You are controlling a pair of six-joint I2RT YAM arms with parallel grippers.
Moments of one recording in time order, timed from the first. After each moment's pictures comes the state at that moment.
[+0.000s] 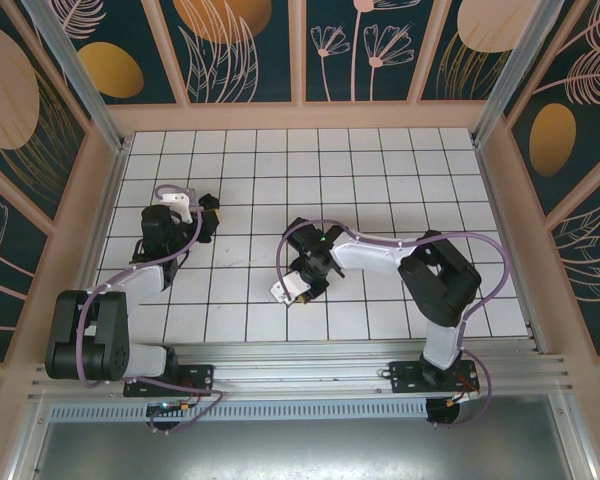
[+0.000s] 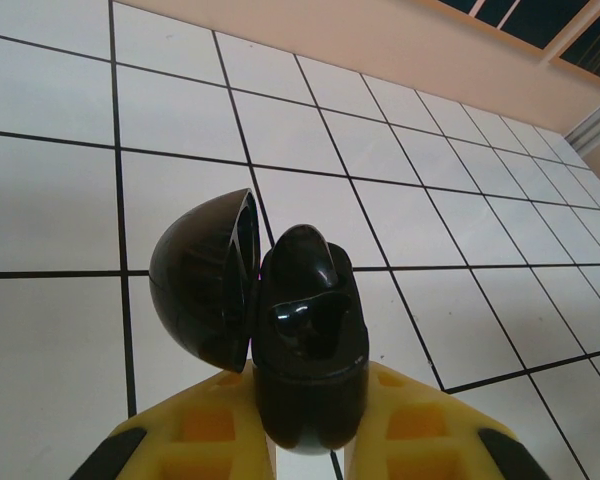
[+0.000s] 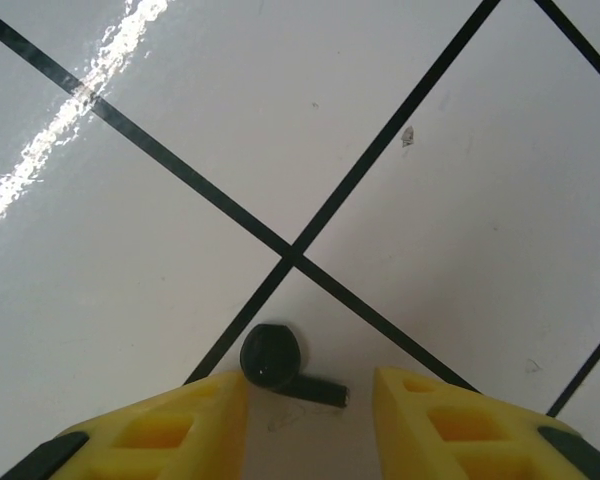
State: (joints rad) left arm -0.05 1.37 0.52 0.45 0.43 -0.32; right arm 0.90 1.84 1.15 -0.62 -0.31 -1.42
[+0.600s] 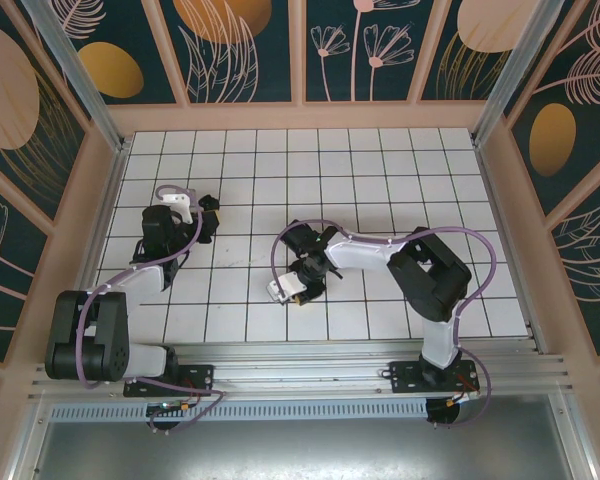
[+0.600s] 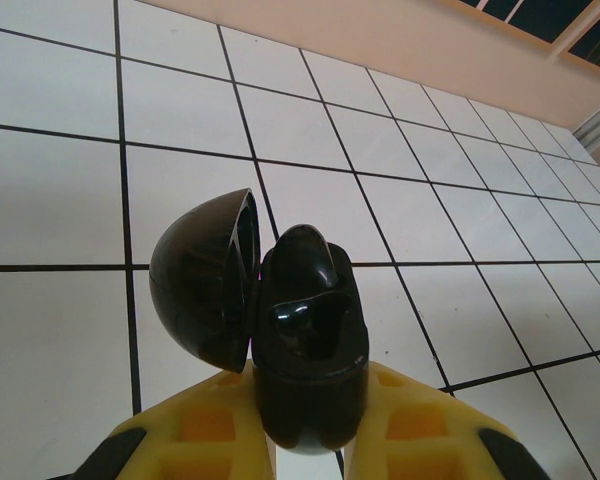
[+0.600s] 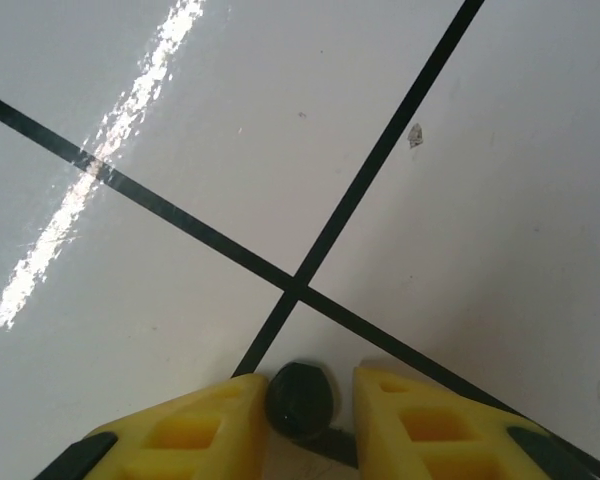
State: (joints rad) left arm -0.05 1.37 0.52 0.43 0.42 -0.32; right arm 0.90 1.90 1.18 -0.62 -0.34 -1.27
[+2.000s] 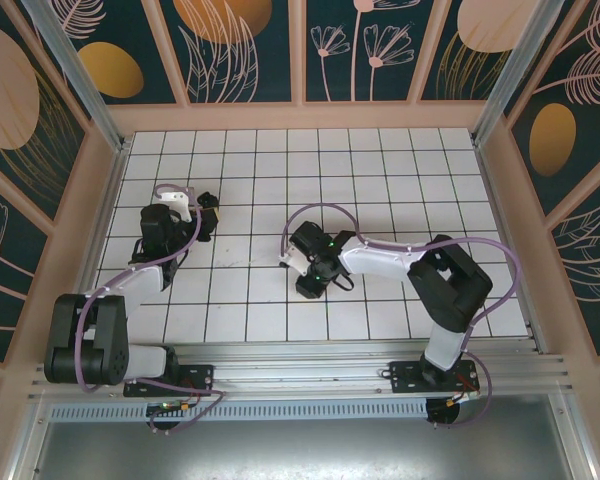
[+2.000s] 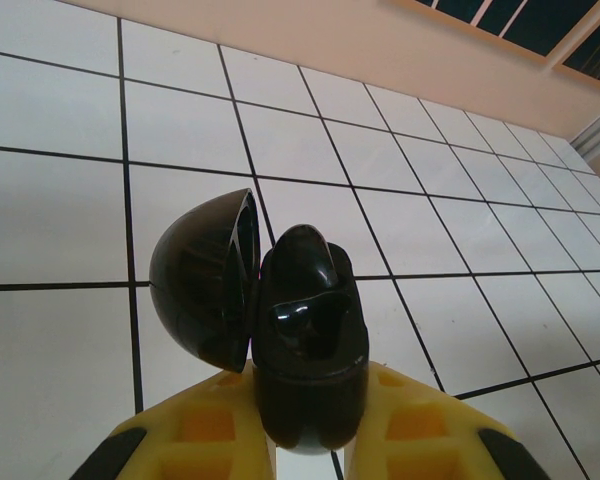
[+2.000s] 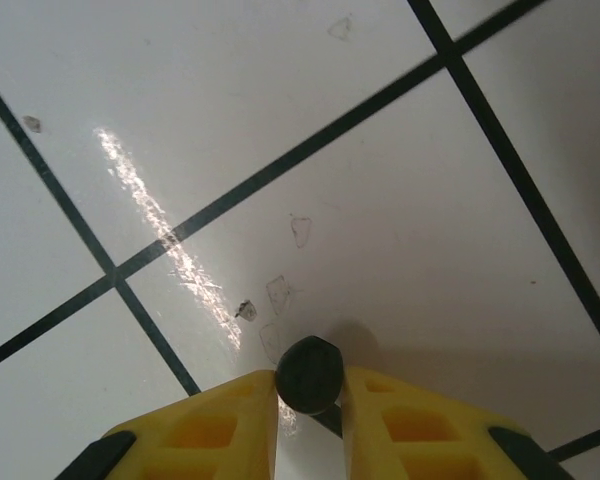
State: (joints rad) left arm -0.05 1.35 0.53 0.43 0.41 -0.31; right arm 0.89 1.77 1.06 -0.56 -0.15 -0.13
